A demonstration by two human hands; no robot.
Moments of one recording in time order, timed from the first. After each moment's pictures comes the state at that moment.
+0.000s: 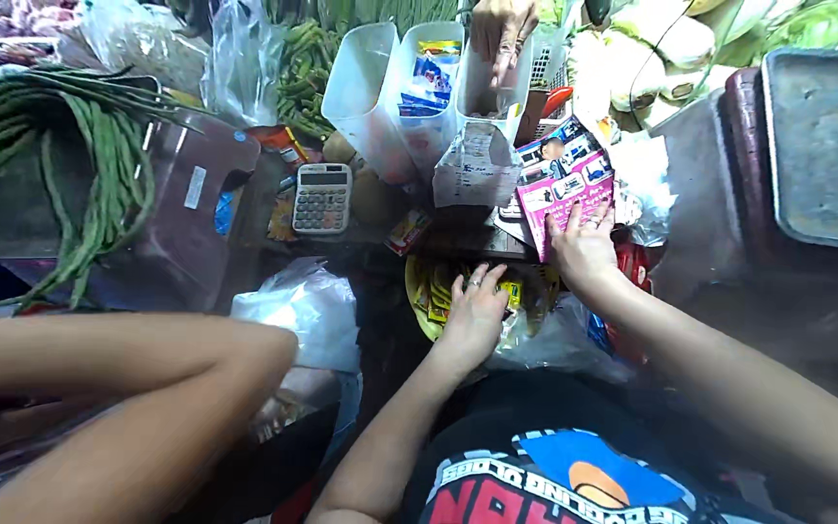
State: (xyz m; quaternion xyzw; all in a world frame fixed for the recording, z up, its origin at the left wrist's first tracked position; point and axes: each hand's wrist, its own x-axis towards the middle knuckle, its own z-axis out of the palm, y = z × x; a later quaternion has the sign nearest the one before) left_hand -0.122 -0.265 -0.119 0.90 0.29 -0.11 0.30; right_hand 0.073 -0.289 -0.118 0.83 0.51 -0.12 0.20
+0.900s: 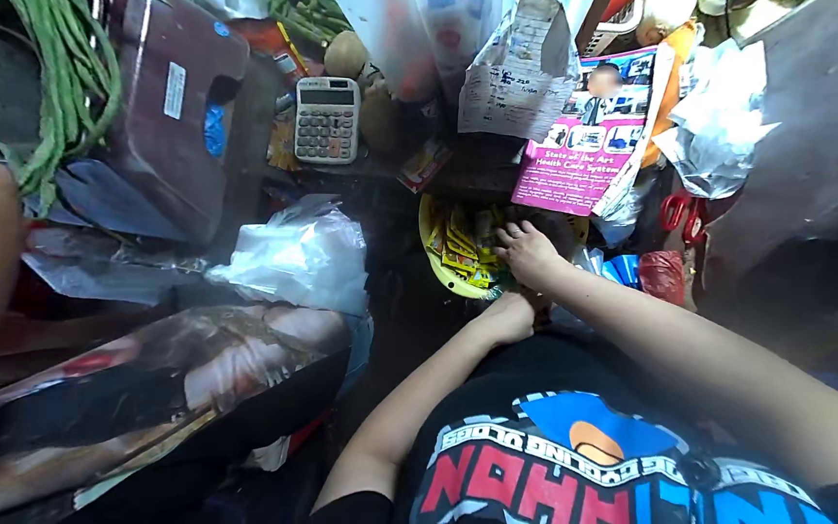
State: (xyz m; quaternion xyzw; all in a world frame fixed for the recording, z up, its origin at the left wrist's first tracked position) left_hand -0.137 -0.321 -0.221 0.85 0.14 -0.13 0.48; right_hand -0.007 -0.298 -0.226 0.60 0.74 -0.25 0.18
